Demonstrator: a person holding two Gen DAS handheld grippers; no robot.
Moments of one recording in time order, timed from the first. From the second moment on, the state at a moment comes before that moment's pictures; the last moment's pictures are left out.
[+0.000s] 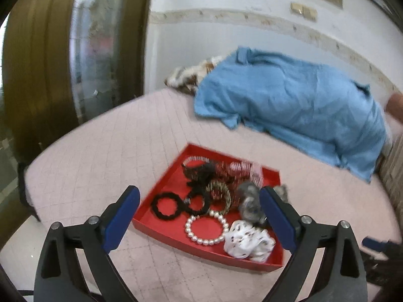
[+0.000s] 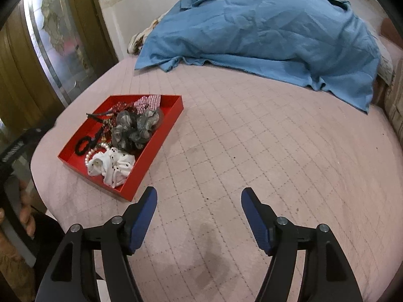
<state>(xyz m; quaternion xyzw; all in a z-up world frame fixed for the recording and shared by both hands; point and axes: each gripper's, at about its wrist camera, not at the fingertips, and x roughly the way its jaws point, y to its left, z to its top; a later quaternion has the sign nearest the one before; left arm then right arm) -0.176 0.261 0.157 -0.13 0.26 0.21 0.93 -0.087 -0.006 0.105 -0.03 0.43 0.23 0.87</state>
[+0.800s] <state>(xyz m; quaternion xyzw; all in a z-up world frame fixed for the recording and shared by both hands) -0.231 0.138 0.259 -0.02 0.14 0.22 0.96 -0.129 -0.073 0.156 0.02 0.32 0.23 0.92</state>
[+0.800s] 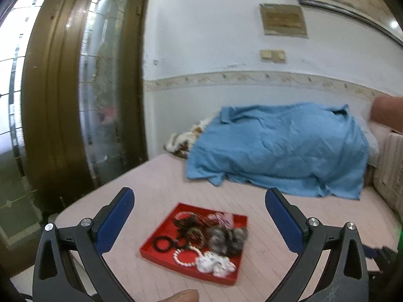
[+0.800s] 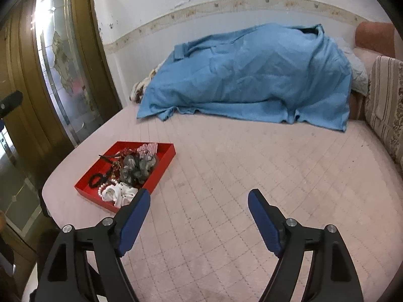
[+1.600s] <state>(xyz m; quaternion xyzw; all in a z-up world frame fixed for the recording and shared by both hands) -0.194 0.161 0.142 -0.06 0.37 0.22 0.90 -0.132 -0.050 0.120 -0.02 0.36 0.23 0.91</state>
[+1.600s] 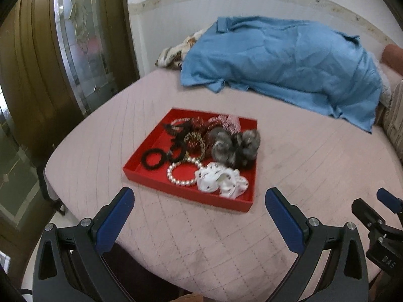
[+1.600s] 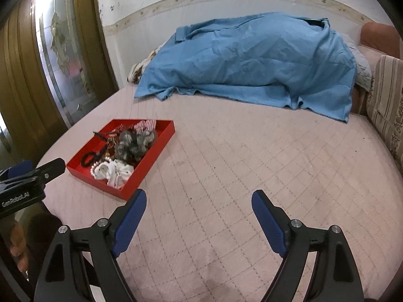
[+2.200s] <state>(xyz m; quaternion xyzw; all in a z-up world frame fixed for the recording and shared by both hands) -0.187 0.170 0.112 -0.08 0.42 0.21 0.88 -0.129 -0.042 0.100 -0.04 0.38 0.22 0.90</state>
